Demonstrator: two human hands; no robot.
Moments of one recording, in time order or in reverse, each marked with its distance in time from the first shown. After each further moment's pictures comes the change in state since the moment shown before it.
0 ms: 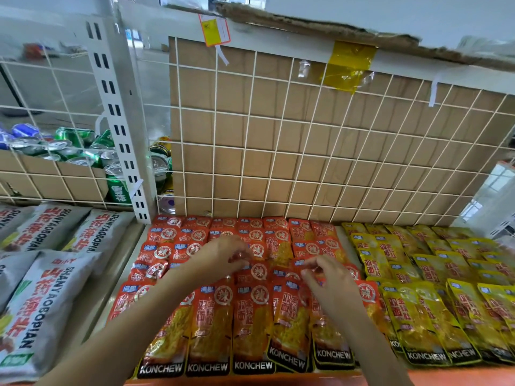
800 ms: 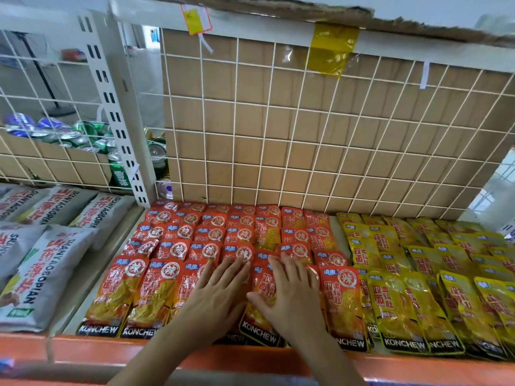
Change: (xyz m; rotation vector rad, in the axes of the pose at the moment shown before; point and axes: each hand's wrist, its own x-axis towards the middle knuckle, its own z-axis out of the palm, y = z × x) left_hand -0.076 0.056 0.087 0.501 0.138 -0.106; right_hand -0.040 -0.008 0.028 -0.370 -0.283 0.007
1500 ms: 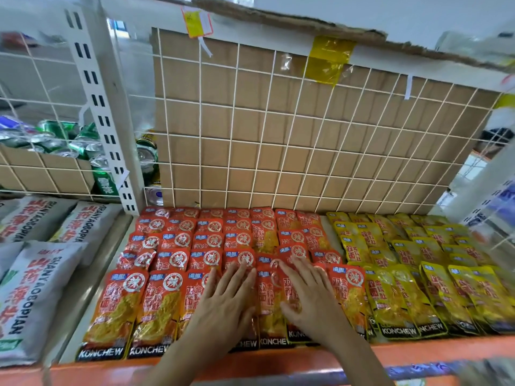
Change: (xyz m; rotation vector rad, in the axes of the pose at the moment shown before) left_hand 0.001 -0.001 0.007 -0.041 0.062 0.022; right_hand -0.004 0.027 -0.005 -0.018 -0.036 -0.106
